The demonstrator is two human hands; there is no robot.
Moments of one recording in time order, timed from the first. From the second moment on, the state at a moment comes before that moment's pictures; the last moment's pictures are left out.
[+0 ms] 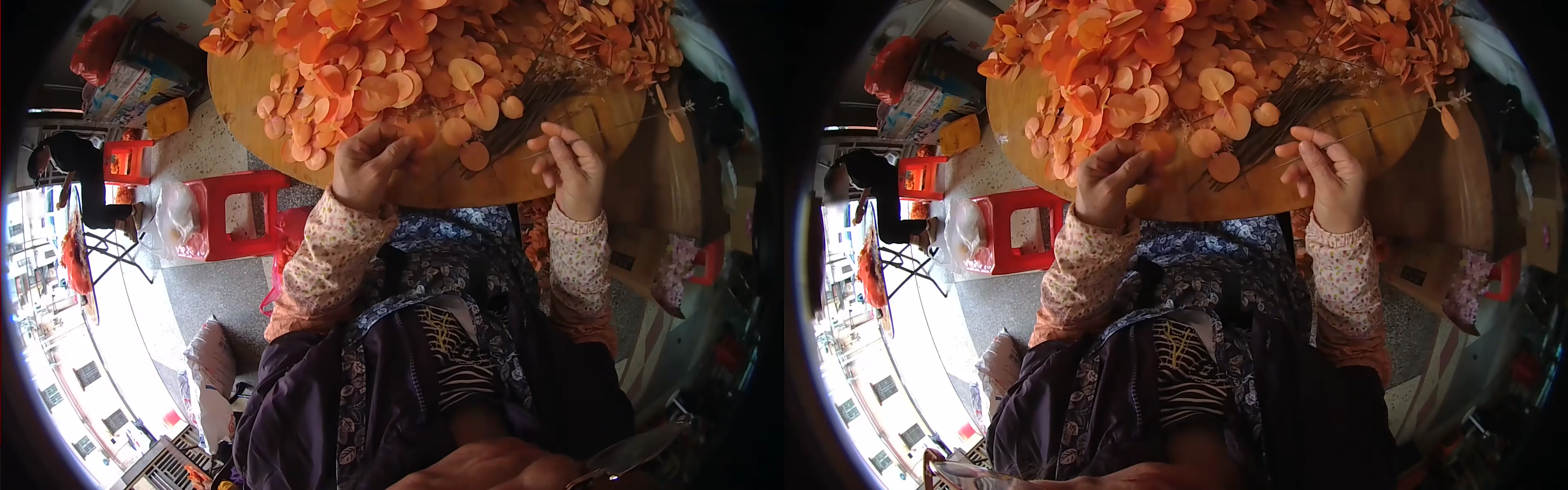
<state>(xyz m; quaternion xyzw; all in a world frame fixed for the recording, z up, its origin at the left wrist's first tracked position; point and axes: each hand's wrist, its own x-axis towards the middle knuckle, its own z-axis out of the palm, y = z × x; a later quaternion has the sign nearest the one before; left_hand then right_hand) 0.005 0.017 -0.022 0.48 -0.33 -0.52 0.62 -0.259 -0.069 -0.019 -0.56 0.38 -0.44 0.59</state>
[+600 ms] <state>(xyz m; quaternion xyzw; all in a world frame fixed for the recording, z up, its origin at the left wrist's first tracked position) -0.009 0.009 0.007 0.59 -0.73 -0.09 0.33 -0.251 -0.053 -0.030 -0.75 0.42 -0.38 0.35</state>
